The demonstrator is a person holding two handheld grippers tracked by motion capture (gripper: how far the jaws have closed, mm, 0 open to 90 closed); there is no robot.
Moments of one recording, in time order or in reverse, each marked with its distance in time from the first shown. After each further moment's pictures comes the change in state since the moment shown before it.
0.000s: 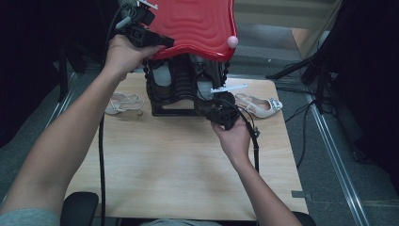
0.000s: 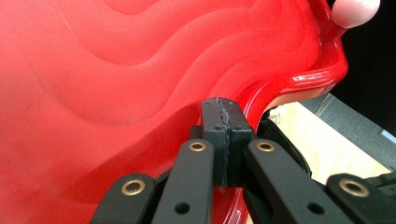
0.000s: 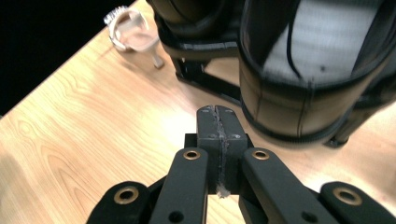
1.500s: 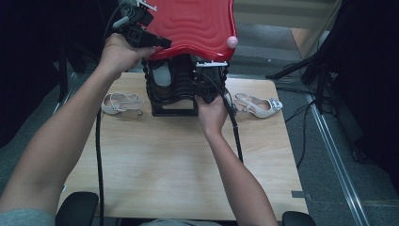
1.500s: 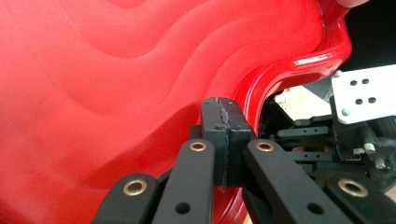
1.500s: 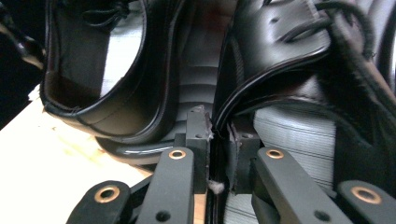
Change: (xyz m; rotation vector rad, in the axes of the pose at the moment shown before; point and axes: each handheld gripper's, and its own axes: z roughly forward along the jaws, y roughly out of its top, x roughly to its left) left arm 0.000 -0.001 -0.005 0.036 0.017 0.055; right arm -0.001 0.067 0.061 -0.149 -0.219 0.074
